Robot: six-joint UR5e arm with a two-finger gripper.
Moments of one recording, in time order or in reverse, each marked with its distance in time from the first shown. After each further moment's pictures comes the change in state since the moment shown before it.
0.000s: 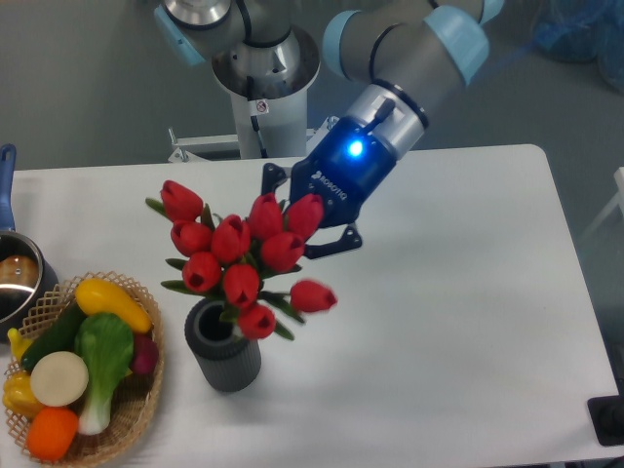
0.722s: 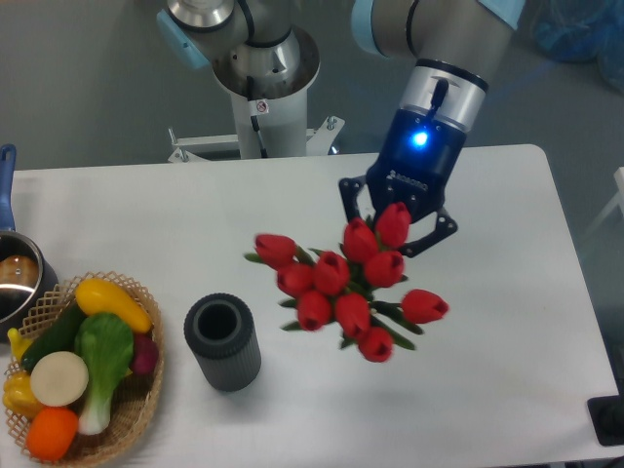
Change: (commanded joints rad) arm 0.026 0.008 0.019 -0.012 0.436 0.012
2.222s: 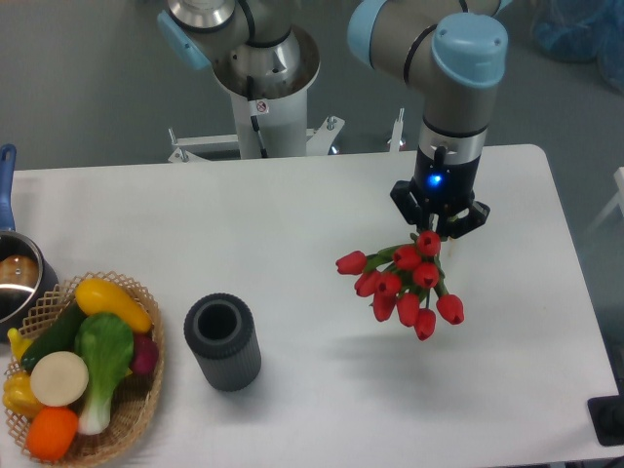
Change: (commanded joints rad) arm 0.008 -0.015 -0.058 -0.278 0.607 0.307
